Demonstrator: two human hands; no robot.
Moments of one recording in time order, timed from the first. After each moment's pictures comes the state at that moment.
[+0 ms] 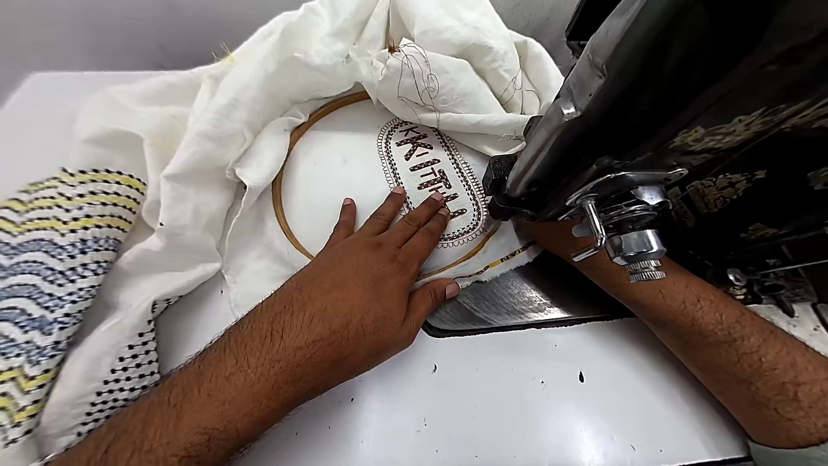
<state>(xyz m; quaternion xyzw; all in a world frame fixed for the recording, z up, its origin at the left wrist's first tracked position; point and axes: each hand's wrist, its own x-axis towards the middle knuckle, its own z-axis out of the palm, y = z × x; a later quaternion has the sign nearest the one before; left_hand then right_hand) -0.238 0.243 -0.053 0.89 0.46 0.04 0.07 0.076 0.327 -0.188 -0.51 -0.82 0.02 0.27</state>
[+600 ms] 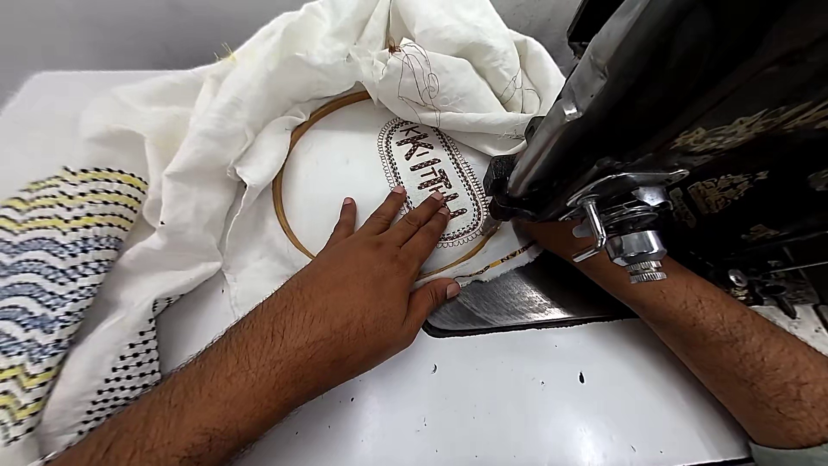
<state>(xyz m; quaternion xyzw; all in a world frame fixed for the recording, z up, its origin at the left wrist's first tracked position) -0.238 0.243 -0.054 0.88 0.46 0.05 0.06 0.075 0.328 -0.189 -0.50 -0.82 0.01 0.28</state>
